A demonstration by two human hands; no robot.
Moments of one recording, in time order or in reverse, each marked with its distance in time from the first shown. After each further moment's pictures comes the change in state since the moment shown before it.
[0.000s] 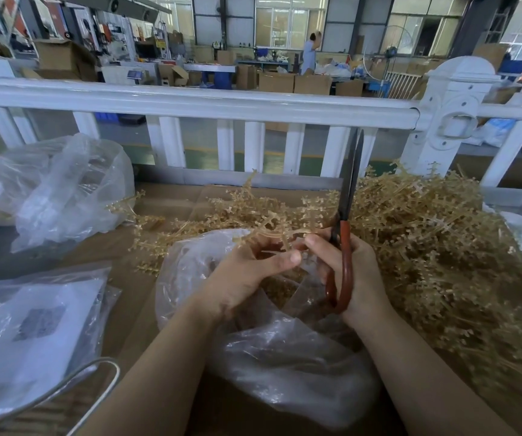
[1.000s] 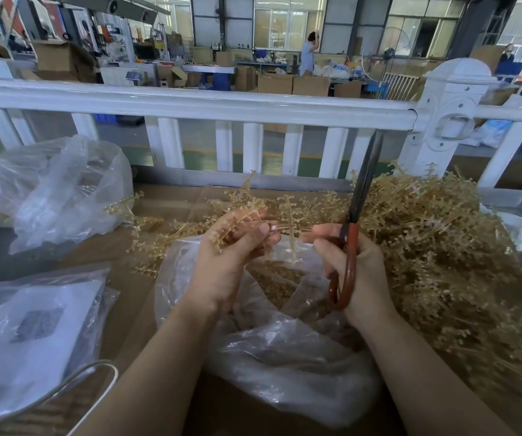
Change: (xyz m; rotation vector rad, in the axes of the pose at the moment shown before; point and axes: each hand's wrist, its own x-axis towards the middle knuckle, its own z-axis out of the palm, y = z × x) left_hand 0.000 0.007 0.001 -0.271 0.349 0.295; right_hand 0.004 0.010 -0.012 -0.030 0.023 -0.157
